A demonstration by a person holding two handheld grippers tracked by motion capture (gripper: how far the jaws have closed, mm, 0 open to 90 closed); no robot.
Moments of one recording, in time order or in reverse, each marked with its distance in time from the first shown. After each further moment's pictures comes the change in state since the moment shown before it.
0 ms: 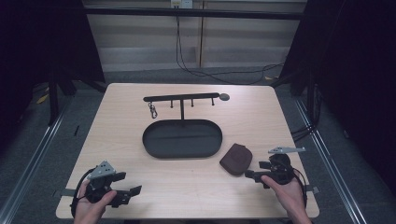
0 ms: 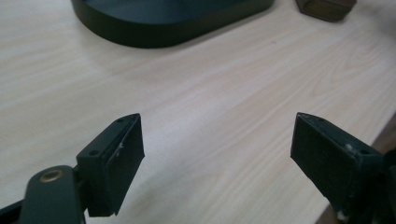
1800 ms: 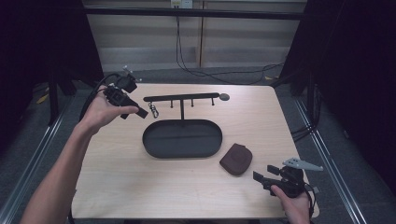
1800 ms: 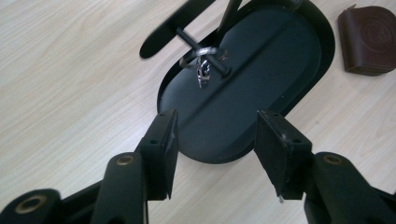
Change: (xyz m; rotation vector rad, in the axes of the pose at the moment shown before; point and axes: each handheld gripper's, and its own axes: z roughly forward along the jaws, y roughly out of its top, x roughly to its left) left arm 0.057 0.246 0.018 0.358 0.066 0.089; right arm -0.004 -0.042 -0.020 -0.226 -0.064 0.032
